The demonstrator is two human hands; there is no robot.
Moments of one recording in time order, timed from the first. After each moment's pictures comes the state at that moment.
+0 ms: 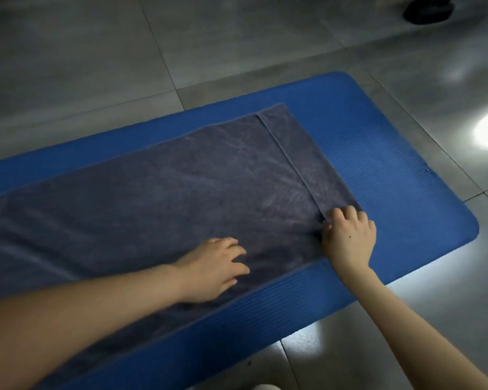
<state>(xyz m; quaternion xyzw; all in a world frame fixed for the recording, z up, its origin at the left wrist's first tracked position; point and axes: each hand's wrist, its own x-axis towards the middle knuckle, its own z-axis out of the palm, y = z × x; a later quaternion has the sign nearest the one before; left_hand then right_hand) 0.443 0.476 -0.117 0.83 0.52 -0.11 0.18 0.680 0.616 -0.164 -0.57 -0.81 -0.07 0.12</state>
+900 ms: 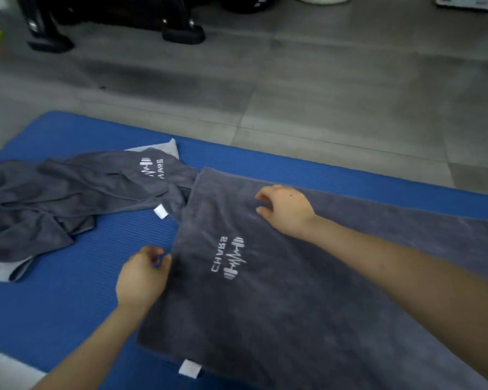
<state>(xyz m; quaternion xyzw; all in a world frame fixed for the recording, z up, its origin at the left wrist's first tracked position) 0.126 0.105 -0.130 -0.06 0.96 0.27 0.10 0.140 0.381 -0.094 -0.07 -0.97 0.22 -0.05</state>
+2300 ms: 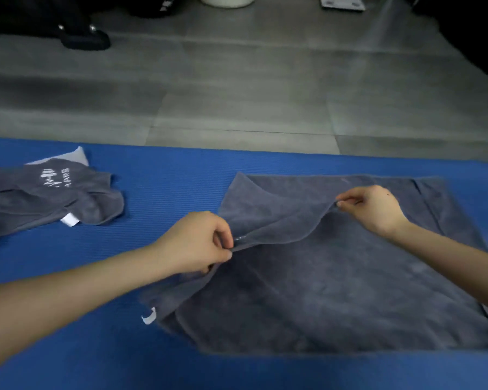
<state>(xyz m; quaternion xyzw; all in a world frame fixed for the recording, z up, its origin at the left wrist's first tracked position) 0.229 0.290 -0.004 0.39 0.83 0.18 0.35 0.382 0.567 -0.055 -0.39 -0.89 0.22 0.02</state>
